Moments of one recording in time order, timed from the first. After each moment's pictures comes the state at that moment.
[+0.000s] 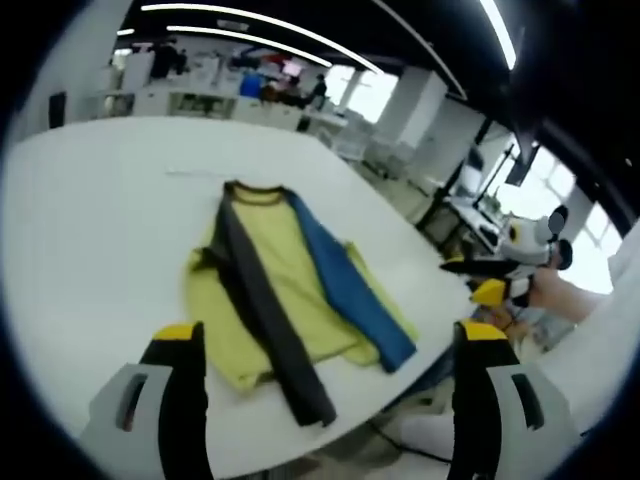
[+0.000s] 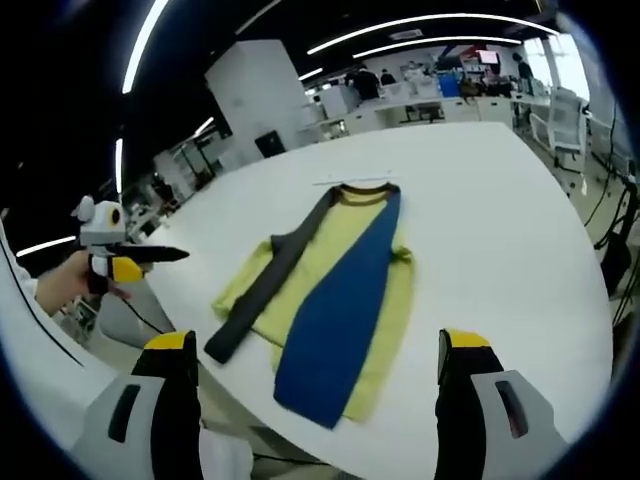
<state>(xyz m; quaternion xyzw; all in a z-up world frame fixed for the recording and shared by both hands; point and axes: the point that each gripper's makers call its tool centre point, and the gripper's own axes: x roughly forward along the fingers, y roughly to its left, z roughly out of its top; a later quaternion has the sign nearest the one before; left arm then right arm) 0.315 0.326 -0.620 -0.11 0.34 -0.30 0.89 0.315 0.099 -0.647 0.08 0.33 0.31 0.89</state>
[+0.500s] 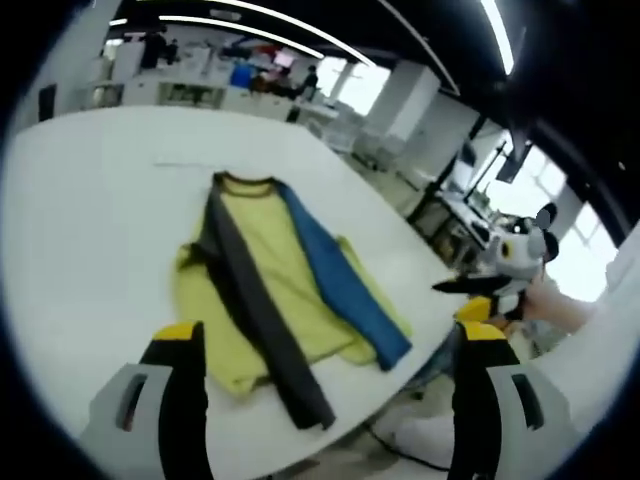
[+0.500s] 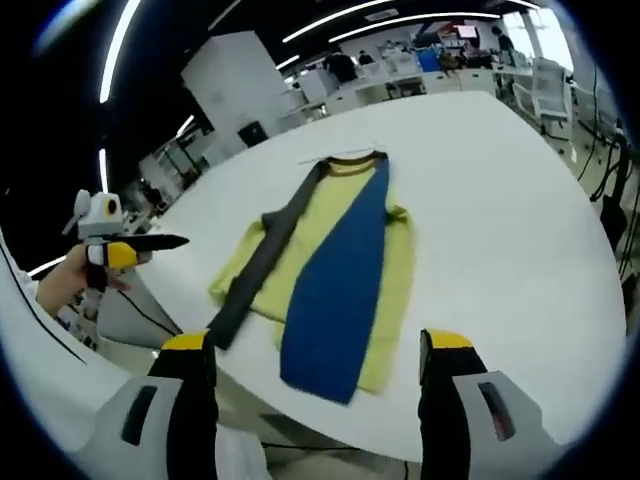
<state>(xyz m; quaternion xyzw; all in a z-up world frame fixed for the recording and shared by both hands) 0.325 0.320 -0.624 -0.12 0.35 -0.33 0.87 0.297 0.103 -0.677 0.11 0.37 0.28 0.88</state>
